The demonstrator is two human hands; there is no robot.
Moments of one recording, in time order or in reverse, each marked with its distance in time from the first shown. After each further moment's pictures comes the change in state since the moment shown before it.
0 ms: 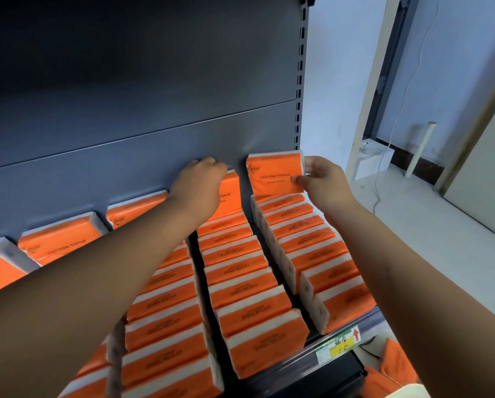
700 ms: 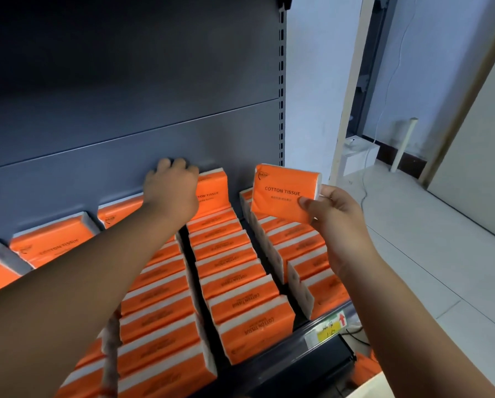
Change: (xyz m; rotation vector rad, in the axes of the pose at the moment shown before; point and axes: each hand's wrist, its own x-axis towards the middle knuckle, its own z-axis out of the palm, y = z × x) left_hand -0.020 -0.008 -0.006 0.250 -0.052 -0.122; right_hand -0.109 0.005 -0.026 0.470 0.066 0.177
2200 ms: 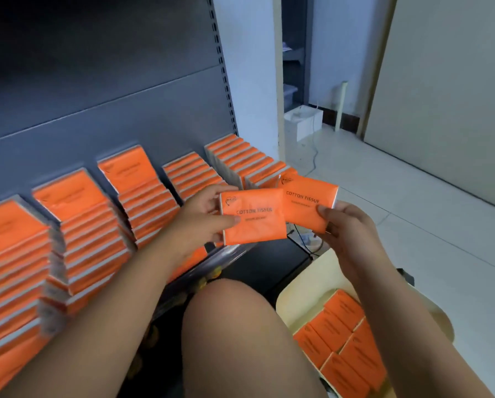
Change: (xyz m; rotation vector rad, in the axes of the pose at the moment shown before) left_hand -0.246 0.076 -0.074 -1.563 -0.570 -0.038; right_hand -0.226 0.063 -0.119 0.156 0.224 0.060
